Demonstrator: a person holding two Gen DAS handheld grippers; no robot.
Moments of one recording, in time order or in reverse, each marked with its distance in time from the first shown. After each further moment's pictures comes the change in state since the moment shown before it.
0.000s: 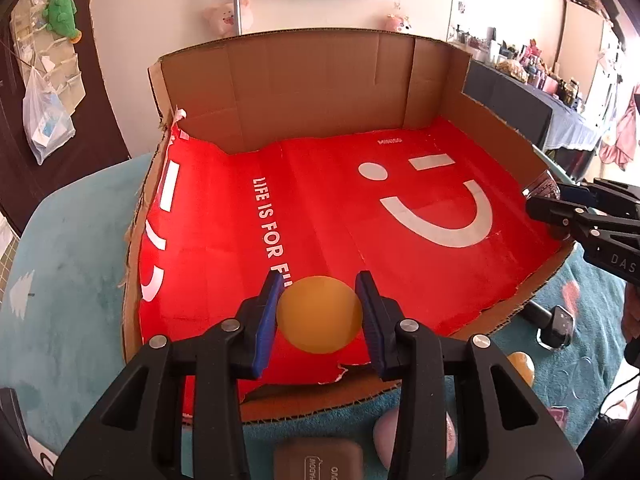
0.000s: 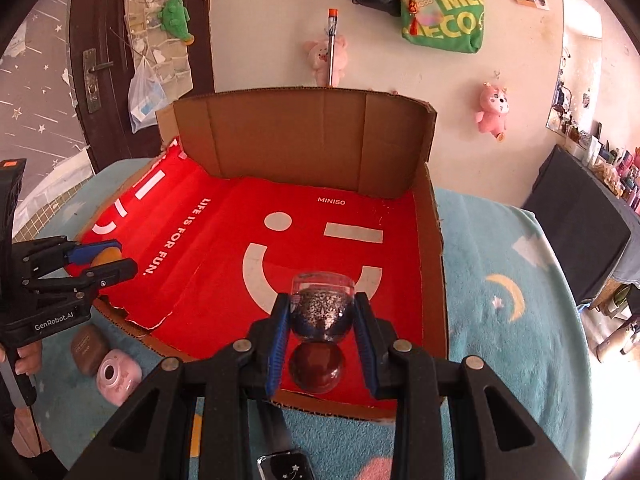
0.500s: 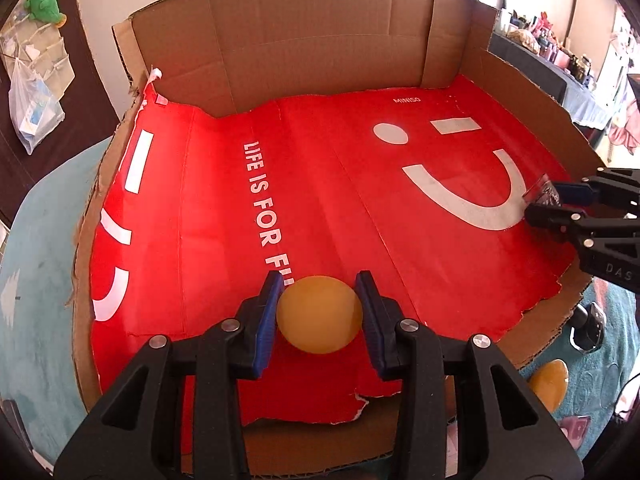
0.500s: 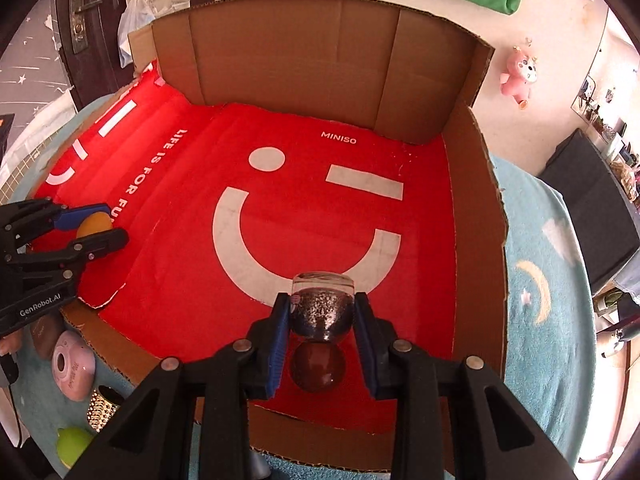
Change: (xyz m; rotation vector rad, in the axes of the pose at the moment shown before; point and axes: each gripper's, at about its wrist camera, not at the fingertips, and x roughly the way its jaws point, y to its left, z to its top) left arm 0.039 0.003 0.002 0.007 0.126 0.003; right arm 0.059 0.004 0.002 -0.073 0.227 -0.022
